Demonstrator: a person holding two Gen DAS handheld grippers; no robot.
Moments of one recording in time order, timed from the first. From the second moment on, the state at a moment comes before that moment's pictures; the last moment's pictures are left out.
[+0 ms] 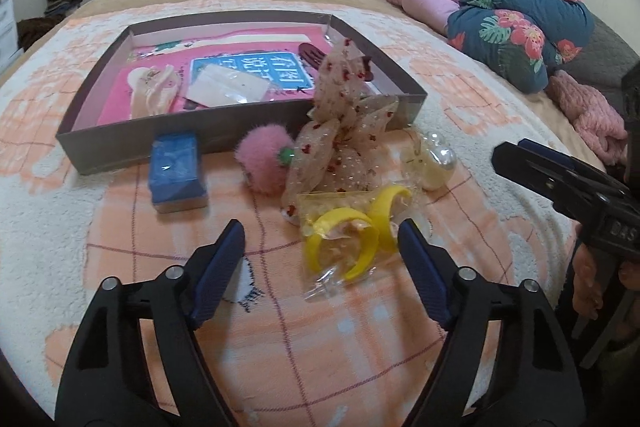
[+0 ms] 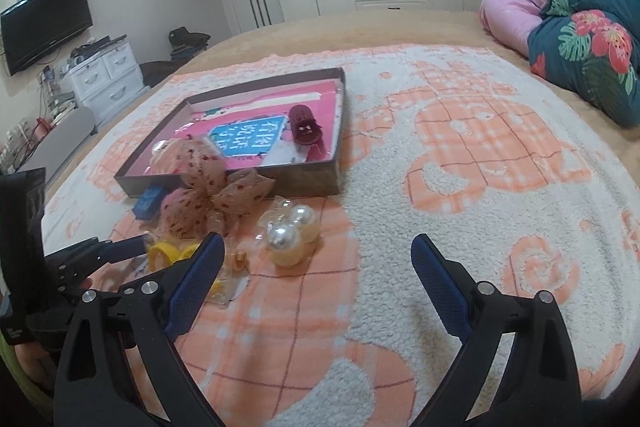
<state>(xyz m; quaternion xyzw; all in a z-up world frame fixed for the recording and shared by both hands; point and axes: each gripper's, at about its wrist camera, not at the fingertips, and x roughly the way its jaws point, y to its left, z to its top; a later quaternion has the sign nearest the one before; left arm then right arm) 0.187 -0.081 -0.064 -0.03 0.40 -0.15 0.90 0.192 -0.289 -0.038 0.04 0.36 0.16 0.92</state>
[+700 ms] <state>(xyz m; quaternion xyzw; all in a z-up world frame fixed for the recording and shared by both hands) 0.166 -0.086 -0.058 0.00 0.39 -0.17 0.90 0.220 -0.257 -0.059 0.01 0.40 0.17 0.90</state>
